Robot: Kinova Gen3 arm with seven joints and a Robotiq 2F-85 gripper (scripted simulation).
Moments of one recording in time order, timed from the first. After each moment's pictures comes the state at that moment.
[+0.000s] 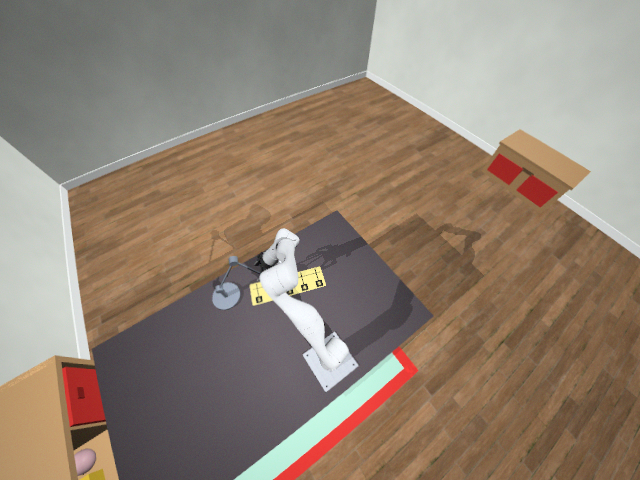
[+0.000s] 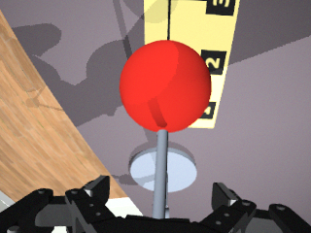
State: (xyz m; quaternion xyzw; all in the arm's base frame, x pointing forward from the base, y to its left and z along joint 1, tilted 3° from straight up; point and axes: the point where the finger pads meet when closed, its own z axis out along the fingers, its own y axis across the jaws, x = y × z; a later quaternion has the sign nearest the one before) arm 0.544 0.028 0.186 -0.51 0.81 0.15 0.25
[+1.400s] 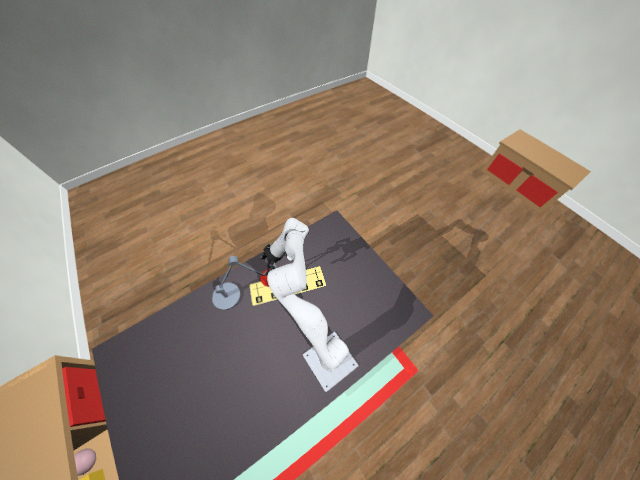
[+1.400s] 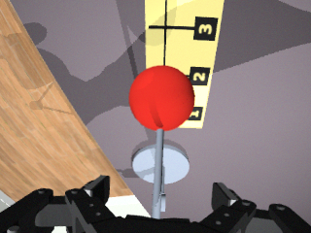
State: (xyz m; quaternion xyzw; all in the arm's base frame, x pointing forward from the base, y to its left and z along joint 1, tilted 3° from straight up) arm 0.522 -0.009 0.247 -0.51 0.81 0.15 0.25
